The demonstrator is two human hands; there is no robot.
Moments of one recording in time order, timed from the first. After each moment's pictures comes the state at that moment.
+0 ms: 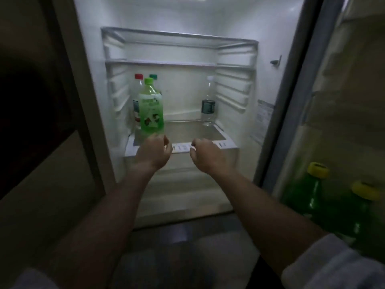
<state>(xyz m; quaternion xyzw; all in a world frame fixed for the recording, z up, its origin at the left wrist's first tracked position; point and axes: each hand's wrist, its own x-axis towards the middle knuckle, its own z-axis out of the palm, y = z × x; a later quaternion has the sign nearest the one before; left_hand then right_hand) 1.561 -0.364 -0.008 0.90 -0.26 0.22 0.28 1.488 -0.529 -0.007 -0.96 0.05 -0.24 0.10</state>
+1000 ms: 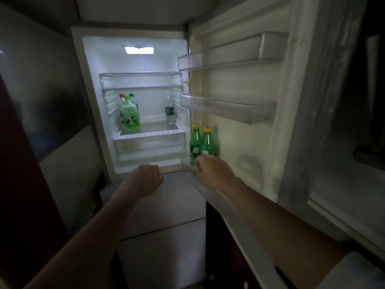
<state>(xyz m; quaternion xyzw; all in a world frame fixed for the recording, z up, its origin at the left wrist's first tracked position) 1.106 -0.330 -0.001 0.93 -0.32 0.14 0.15 1.010 -0.550 0.007 -0.96 0.02 -0.26 0.07</state>
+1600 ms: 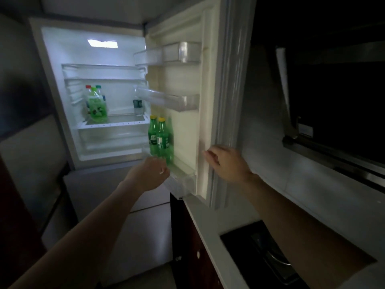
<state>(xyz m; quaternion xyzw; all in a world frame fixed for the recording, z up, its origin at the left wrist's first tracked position) 0.934 -0.439 0.004 0.89 -0.41 0.13 0.17 0.793 -0.661 0.023 -0.92 -0.01 -0.38 0.09</state>
